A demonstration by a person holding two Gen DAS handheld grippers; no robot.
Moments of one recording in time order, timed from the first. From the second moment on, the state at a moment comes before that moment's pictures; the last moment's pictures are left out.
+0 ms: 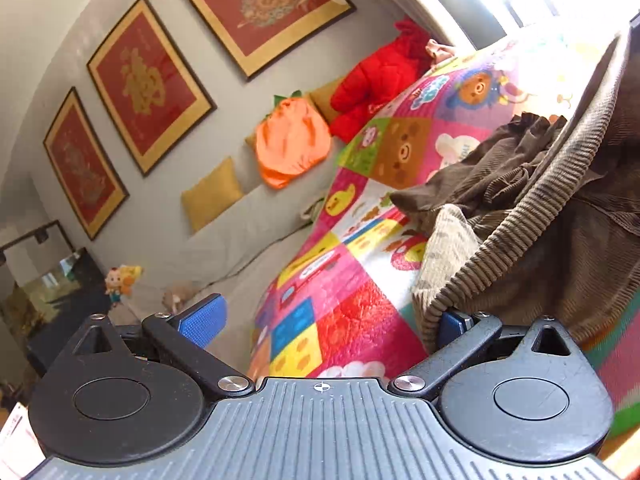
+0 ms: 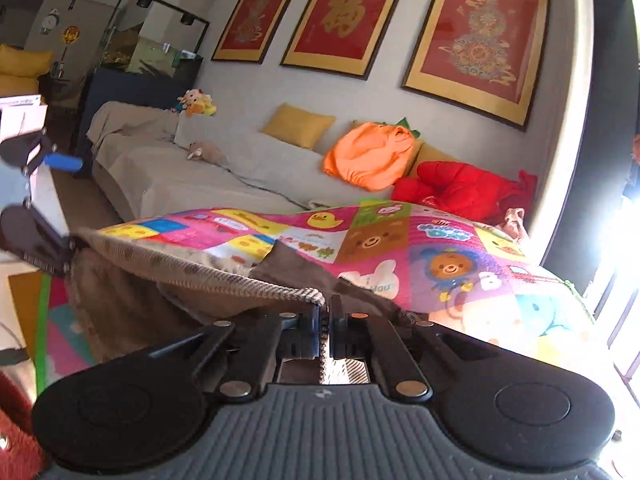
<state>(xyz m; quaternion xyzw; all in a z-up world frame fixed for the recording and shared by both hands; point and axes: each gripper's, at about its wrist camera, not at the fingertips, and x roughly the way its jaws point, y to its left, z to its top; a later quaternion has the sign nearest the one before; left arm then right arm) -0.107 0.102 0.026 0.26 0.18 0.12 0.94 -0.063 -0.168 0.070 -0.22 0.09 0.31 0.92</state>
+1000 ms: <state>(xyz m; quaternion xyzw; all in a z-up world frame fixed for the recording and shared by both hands) -0.013 0.172 -0.011 -0.16 0.35 -0.07 0.92 -0.010 -0.289 0.008 -0.03 0.28 0.15 0.95</state>
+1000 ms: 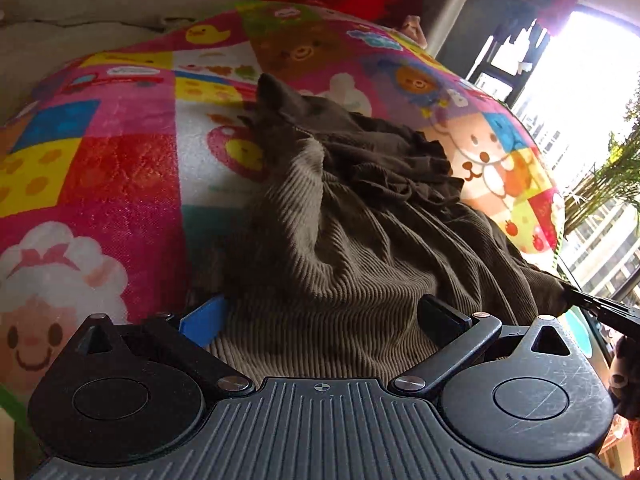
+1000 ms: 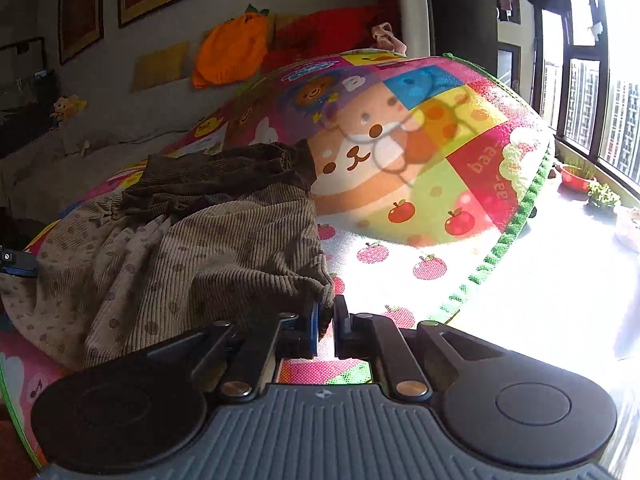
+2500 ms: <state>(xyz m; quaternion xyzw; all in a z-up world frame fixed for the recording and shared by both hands) 0.304 0.194 -0.012 -0.26 0.41 -0.07 0.87 0.398 -0.046 0.002 -0.07 0.38 0.30 0.87</state>
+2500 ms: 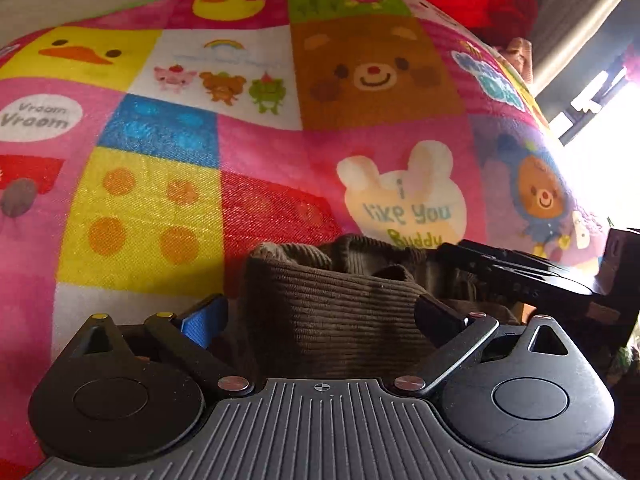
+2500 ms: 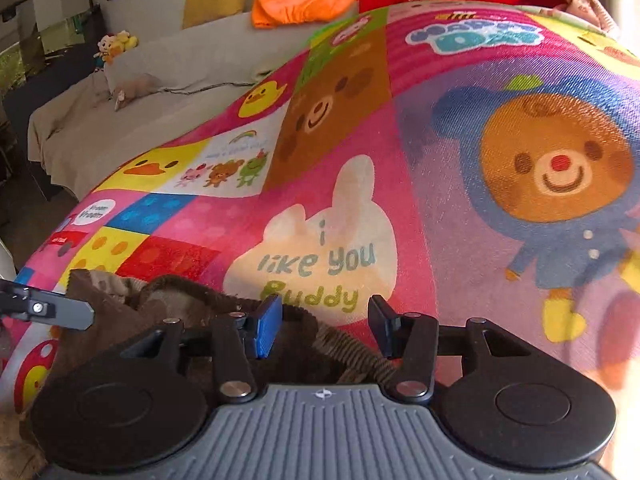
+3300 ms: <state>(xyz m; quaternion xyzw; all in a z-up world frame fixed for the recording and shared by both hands) 0.084 0.198 0.054 -0.27 0.34 -0.21 0.88 0.106 -0.167 0.039 -0.11 0.35 0.40 0.84</state>
